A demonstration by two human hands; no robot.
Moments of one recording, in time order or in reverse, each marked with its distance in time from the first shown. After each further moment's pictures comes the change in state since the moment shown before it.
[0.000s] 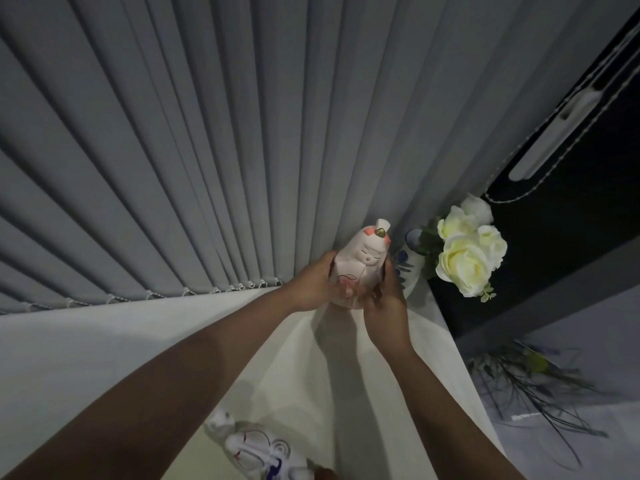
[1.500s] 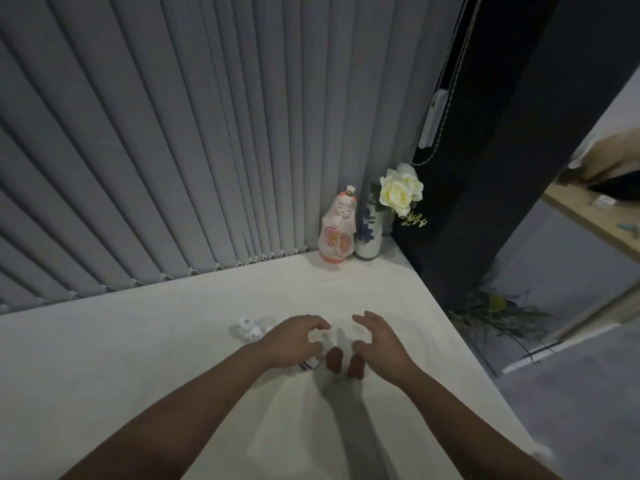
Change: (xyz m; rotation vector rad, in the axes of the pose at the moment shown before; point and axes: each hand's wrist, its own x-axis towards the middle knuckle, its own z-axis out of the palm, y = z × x) left_hand -0.240 -0.026 0.056 0.390 -0.166 0.052; right_hand -0.220 -0.004 -0.044 -0.368 -0.304 0.225
